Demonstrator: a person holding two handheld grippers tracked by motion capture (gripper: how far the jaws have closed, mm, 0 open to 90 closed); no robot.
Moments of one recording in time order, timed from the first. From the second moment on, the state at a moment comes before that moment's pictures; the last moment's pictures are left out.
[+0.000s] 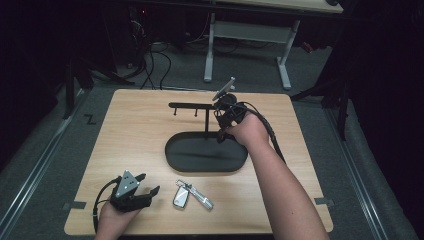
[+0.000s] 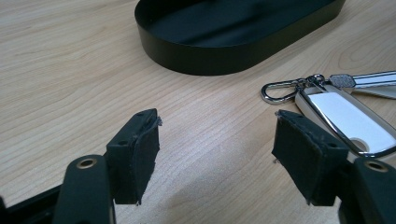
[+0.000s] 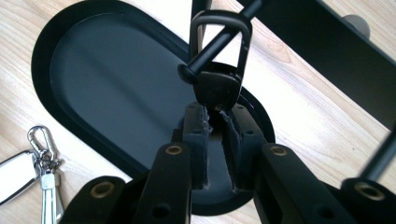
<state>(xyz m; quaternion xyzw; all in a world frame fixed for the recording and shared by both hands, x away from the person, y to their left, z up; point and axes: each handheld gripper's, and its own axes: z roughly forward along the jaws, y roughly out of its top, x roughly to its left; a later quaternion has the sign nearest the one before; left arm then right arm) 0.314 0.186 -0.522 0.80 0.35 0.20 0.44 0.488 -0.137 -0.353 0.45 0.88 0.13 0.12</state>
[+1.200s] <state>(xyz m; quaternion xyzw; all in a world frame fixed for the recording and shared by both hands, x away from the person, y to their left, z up) 0.302 0.131 -0.523 0.87 0.31 0.16 0.36 0.306 -0.228 -0.468 0.41 0.83 0.33 0.20</state>
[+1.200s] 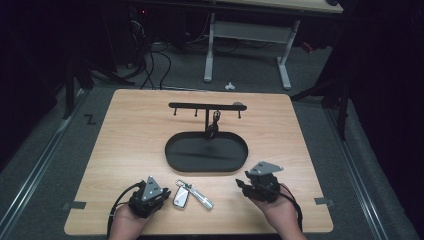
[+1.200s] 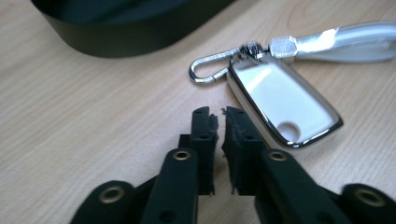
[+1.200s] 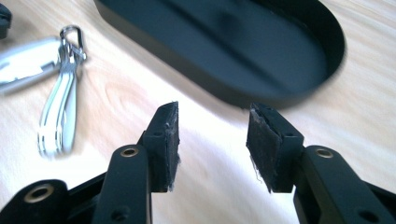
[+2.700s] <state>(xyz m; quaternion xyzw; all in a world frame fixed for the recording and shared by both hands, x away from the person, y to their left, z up) 0.268 0.186 -0.515 0.81 0.37 0.24 0.39 0.299 -0.150 -0.527 0.36 0.85 0.37 0.11</state>
